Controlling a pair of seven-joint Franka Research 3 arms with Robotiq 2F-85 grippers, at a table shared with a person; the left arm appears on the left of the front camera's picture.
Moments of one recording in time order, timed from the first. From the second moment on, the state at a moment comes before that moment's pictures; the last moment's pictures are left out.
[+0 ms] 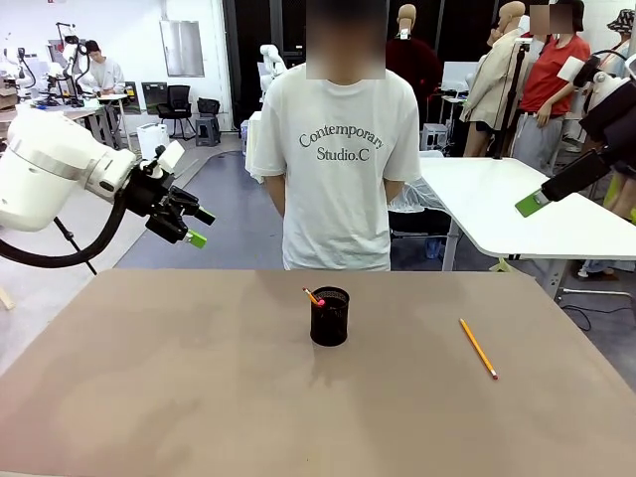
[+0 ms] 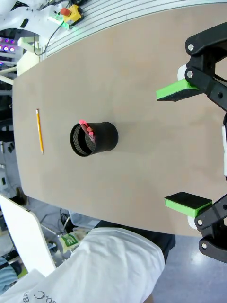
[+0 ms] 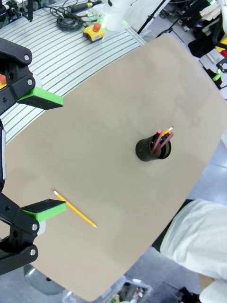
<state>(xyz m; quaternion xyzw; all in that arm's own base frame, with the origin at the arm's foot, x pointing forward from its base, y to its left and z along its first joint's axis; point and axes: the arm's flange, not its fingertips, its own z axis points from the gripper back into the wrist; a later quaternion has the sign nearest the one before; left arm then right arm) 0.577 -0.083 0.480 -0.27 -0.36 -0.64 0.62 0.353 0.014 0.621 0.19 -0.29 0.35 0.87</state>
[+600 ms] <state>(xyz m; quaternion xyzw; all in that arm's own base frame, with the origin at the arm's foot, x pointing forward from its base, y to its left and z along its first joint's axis) 0.577 -0.083 0.480 -0.27 -0.36 -0.64 0.62 0.356 0.016 0.618 0.19 -0.29 0.35 0.87</state>
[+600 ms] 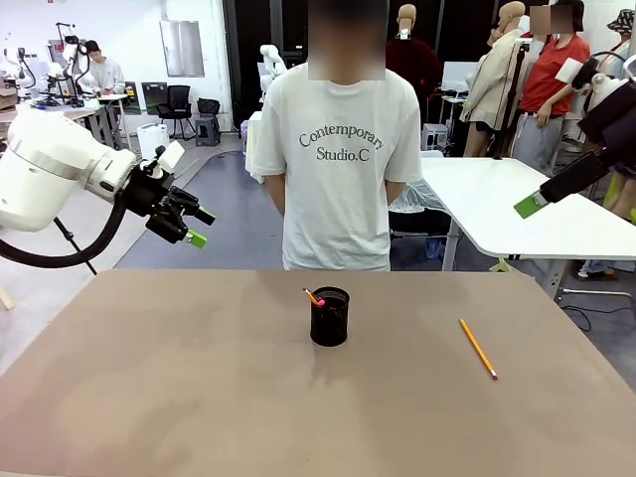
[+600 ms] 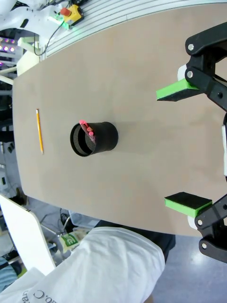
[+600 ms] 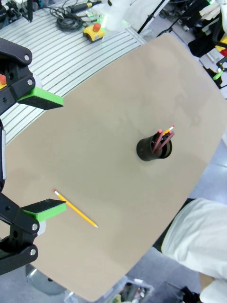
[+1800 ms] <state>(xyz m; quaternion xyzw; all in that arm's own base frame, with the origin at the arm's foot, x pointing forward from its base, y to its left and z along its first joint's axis) 0.577 -0.084 0.480 -0.27 -0.36 -0.64 0.62 0.479 0.092 0.448 -0.03 -0.14 0.17 0.98</state>
